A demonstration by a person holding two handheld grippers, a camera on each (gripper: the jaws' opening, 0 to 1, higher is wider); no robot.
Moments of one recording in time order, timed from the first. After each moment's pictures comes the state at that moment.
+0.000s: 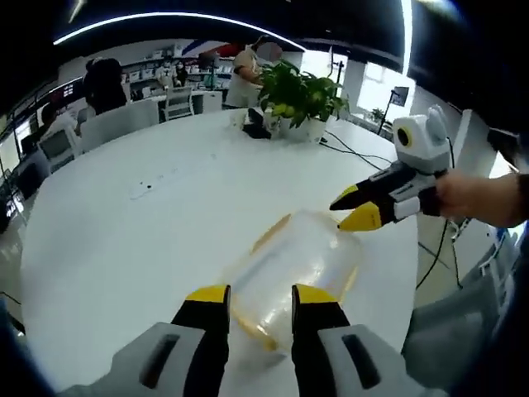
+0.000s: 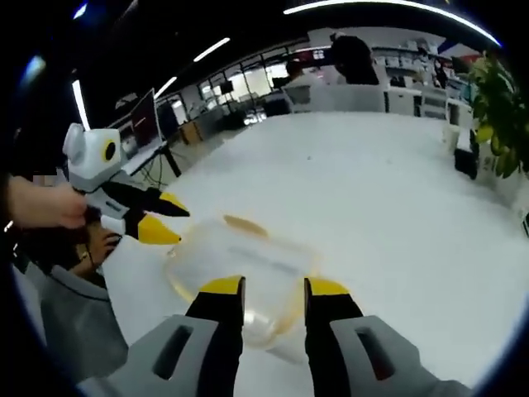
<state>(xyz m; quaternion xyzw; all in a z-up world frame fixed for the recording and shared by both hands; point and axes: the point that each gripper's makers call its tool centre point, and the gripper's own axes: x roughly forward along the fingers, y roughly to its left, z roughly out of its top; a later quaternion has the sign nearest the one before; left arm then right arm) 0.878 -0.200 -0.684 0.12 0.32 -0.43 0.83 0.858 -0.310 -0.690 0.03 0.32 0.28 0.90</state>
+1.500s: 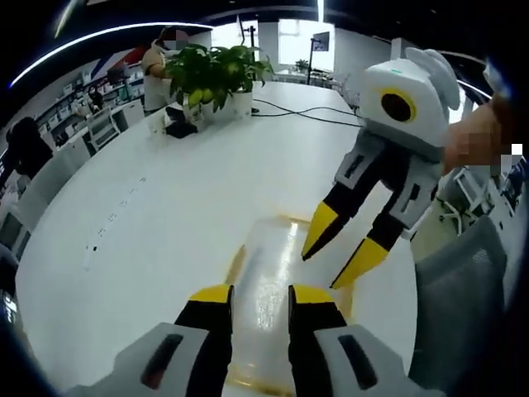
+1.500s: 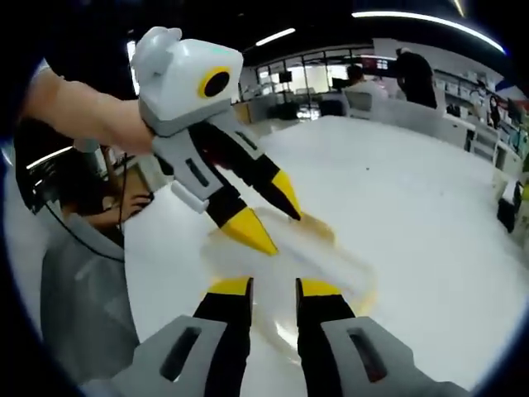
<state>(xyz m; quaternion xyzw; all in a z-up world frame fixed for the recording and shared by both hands) 0.888 -0.259 -0.694 0.26 0.31 -0.56 0.73 0.837 -0.269 -0.694 -0.04 0.31 0.40 0.86</state>
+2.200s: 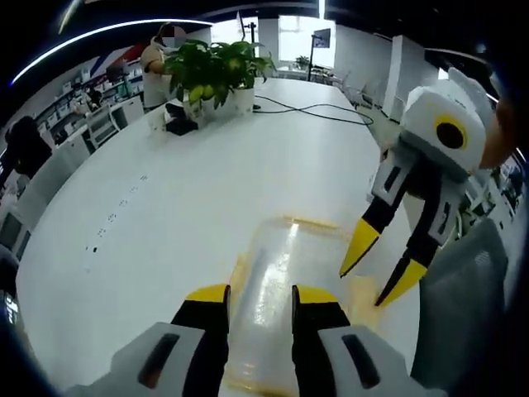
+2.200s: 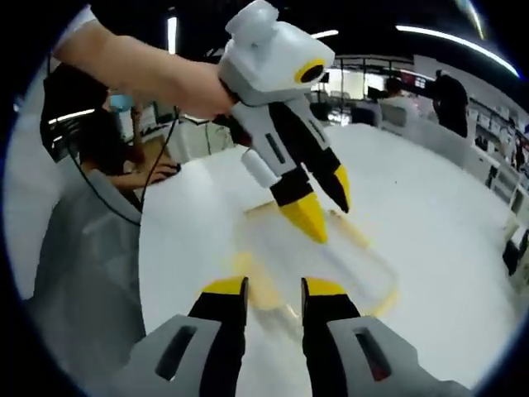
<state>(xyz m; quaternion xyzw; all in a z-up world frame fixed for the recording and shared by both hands) 0.892 -0.264 -0.695 0.26 0.31 -0.55 0.72 0.801 -0.256 -0.698 -0.16 0.27 0.47 0.83</state>
